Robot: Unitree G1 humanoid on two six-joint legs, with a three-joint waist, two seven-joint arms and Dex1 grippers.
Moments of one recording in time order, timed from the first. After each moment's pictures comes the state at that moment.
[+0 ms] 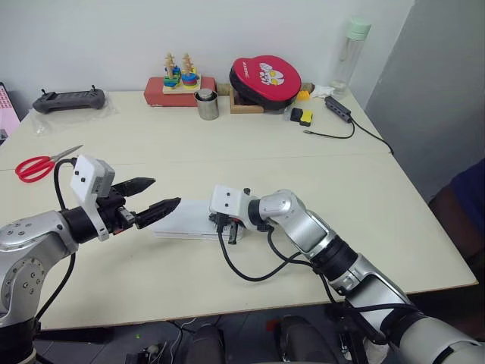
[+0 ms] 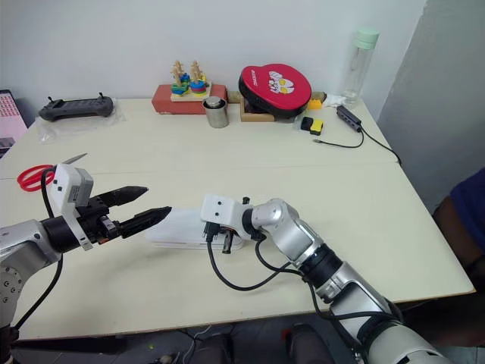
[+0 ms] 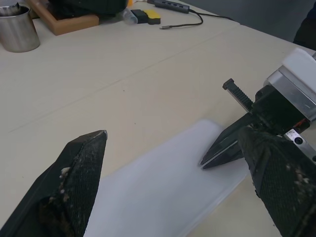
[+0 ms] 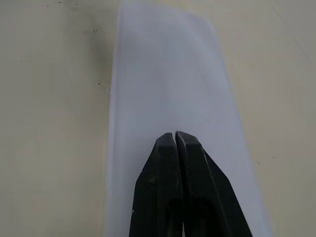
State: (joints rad) left arm -0.08 0.85 0.44 -0.35 -0.71 0.75 -0.82; right arm -0.77 -0.05 0.54 0.27 -0.12 0.45 0.85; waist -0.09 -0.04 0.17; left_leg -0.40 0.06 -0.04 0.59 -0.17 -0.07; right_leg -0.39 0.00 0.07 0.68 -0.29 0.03
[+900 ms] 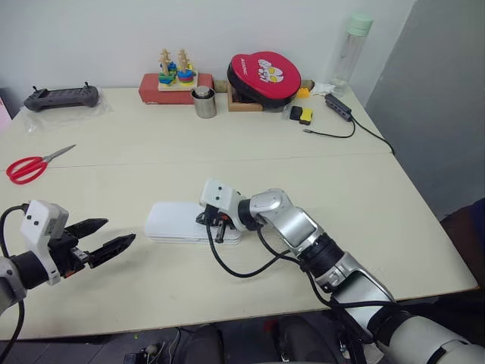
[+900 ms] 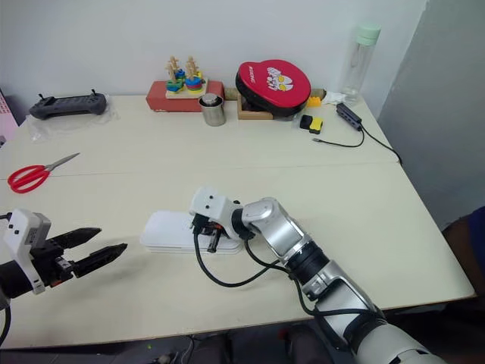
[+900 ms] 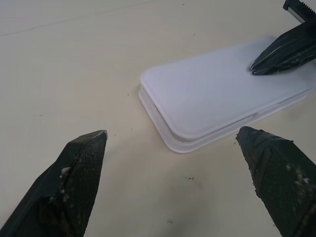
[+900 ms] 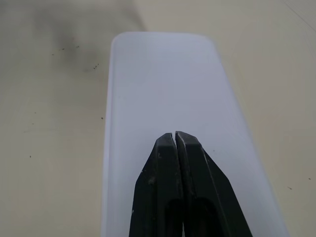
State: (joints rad) left arm 0.24 0.88 0.62 -0.23 -0.62 0.63 -0.95; right arm -0.82 0.05 0.51 0.36 -0.09 0.47 0.87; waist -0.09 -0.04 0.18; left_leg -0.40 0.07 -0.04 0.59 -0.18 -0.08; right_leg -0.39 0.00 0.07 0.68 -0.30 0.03
